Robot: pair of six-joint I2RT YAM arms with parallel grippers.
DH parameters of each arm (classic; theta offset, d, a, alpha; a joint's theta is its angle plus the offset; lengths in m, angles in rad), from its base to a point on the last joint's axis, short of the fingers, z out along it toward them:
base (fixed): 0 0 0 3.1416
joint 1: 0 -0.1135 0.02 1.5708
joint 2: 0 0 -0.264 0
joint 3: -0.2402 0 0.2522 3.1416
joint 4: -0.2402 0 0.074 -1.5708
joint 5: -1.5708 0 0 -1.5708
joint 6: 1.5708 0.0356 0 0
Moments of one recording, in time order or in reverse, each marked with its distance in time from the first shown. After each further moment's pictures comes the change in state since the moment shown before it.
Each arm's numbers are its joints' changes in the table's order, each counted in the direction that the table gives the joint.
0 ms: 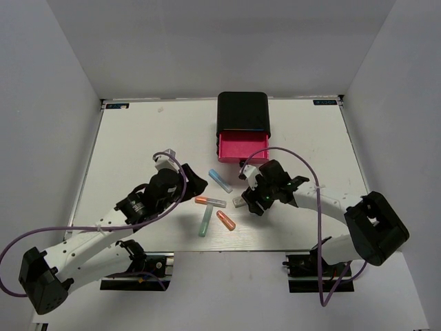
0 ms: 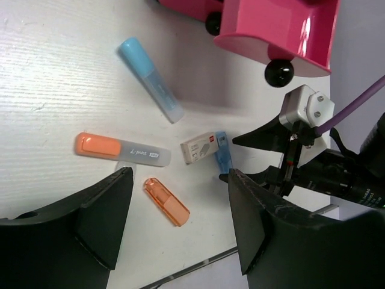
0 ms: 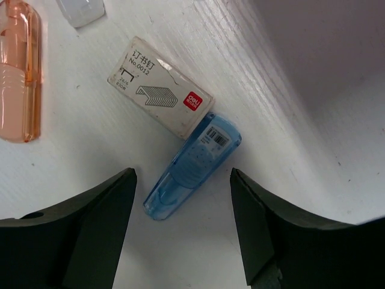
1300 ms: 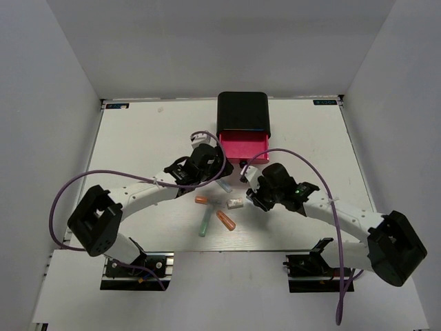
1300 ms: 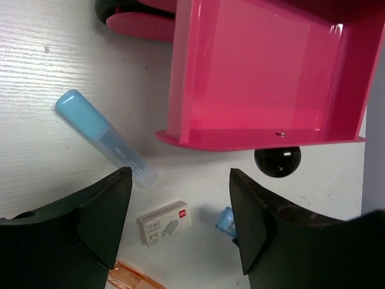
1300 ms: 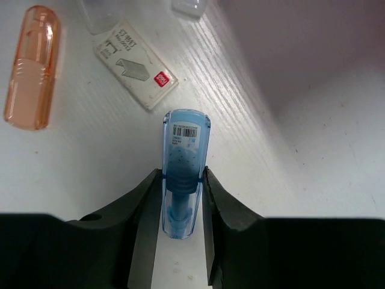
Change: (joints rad) left arm -0.011 0.602 -0.281 0.219 -0.037 0.061; right arm -0.082 -0.170 0.032 -0.014 -0.136 -0.042
